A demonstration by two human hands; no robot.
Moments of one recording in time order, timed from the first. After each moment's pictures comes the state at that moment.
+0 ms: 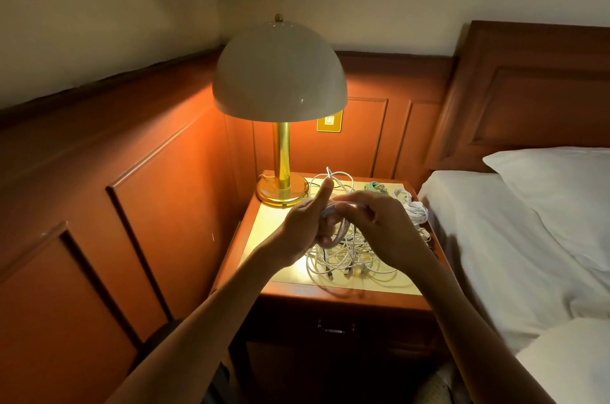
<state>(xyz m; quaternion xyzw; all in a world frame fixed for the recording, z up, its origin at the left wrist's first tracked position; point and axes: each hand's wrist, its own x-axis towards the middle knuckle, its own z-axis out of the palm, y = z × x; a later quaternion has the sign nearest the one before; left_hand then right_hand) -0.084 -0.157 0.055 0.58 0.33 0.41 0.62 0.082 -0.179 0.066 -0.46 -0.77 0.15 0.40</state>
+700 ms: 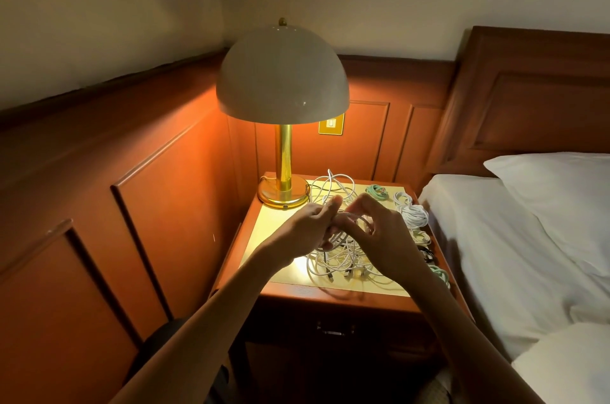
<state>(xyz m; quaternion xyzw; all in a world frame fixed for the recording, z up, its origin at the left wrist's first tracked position) -0.085 -0.155 0.055 0.67 0.41 0.34 0.52 0.080 -0.185 0.050 -0.48 -0.75 0.15 0.43</state>
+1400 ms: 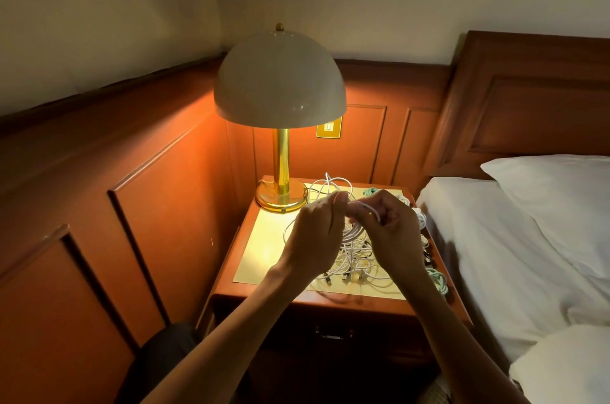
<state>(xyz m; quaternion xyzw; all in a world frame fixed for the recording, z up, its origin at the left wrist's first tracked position) -0.058 -0.166 0.043 0.75 0.35 0.54 0.15 0.082 -0.183 0.051 -0.45 -0.64 0.17 0.59</state>
